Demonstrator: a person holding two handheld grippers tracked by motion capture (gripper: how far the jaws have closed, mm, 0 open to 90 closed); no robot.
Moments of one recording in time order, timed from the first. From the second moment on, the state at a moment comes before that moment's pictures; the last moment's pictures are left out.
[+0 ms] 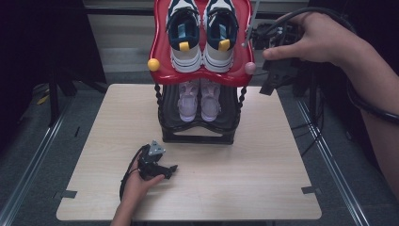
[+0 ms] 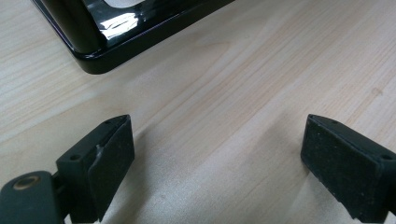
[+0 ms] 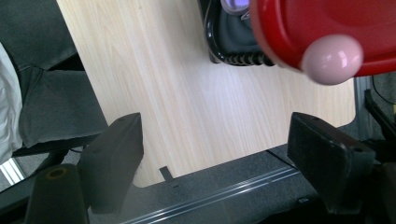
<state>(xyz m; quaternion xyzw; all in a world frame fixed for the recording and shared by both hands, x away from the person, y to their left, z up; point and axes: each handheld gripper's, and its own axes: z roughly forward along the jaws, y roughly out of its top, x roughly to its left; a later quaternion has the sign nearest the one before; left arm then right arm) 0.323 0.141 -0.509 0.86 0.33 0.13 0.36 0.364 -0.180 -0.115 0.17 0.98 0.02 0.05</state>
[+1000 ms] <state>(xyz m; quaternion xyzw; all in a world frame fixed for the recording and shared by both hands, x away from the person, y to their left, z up) 0.323 0.142 -0.509 0.86 0.33 0.13 0.36 0.344 -0.205 -0.182 0.17 0.98 0.01 0.04</state>
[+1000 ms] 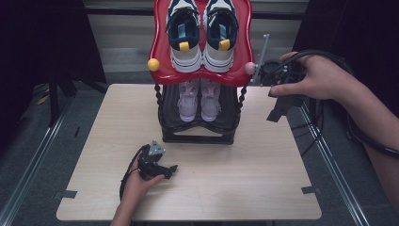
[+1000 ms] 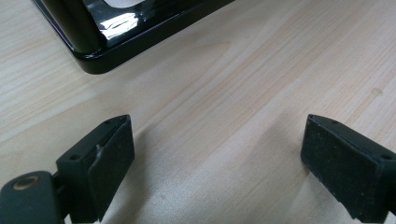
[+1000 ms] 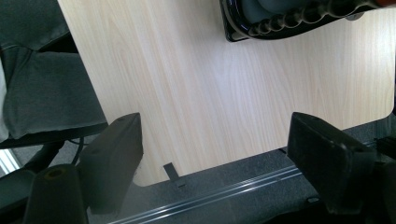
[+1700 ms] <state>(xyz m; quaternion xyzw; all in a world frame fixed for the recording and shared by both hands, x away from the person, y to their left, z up) 0.323 0.141 -0.509 0.86 0.33 0.13 0.36 0.334 -0.204 -0.229 0.16 0.99 0.02 0.02</state>
